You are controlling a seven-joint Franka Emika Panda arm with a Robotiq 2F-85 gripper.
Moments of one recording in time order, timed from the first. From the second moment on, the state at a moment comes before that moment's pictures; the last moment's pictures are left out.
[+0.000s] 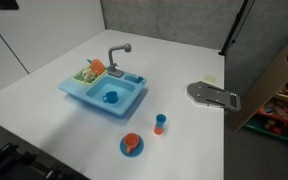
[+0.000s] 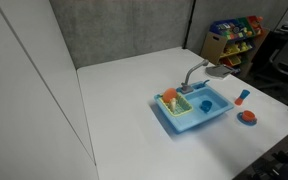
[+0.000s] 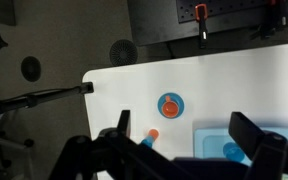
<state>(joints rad) -0.21 -0.50 -0.05 -2.29 -0.30 1.61 0.00</state>
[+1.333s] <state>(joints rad) -0.05 -0.24 -0.07 -2.18 -0.10 1.62 -0.02</state>
